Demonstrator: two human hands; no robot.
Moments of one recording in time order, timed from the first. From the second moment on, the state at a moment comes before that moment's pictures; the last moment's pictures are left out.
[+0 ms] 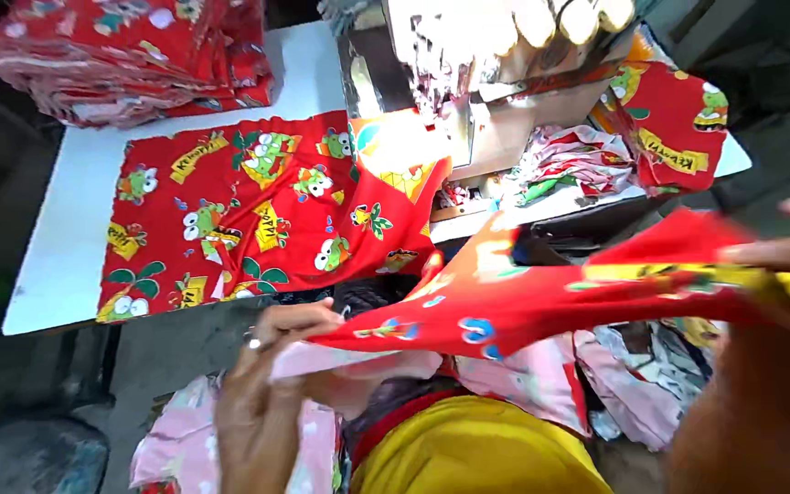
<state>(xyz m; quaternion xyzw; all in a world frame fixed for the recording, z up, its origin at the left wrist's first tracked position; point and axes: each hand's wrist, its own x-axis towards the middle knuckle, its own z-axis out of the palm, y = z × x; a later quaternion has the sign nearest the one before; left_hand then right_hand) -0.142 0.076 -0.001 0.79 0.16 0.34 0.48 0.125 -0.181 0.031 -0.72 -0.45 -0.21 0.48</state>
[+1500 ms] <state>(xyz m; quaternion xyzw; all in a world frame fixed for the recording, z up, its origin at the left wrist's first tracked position) 0.082 0.206 0.016 0.92 0.03 0.26 0.30 0.133 -0.003 -0.060 -0.56 -0.26 0.15 0.77</state>
